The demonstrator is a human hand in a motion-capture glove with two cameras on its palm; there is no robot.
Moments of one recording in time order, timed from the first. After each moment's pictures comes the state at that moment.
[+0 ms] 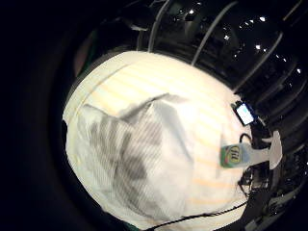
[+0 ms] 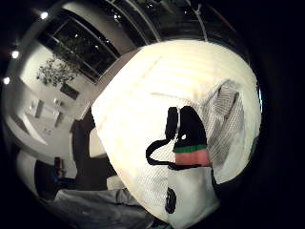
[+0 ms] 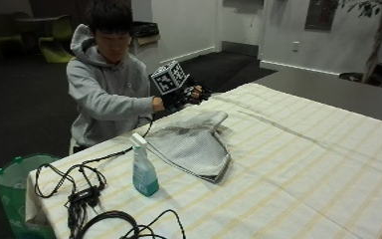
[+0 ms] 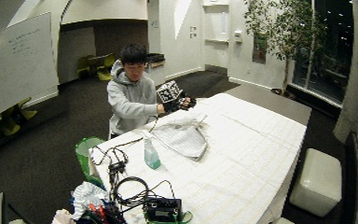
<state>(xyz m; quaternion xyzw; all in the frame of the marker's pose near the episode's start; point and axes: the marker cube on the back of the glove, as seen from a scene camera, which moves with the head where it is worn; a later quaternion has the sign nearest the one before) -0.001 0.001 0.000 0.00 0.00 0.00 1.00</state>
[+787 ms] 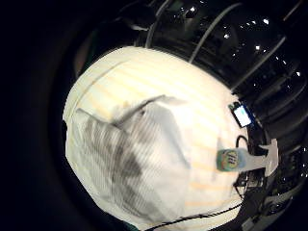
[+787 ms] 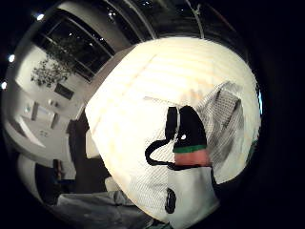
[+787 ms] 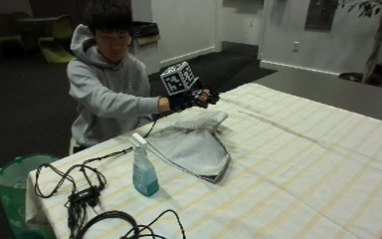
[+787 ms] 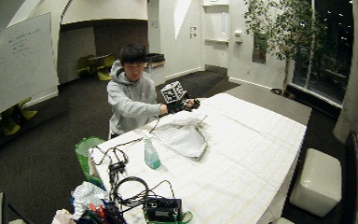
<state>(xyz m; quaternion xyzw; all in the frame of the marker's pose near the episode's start) 0.005 -0.025 0.017 -0.03 0.04 0.01 1.00</state>
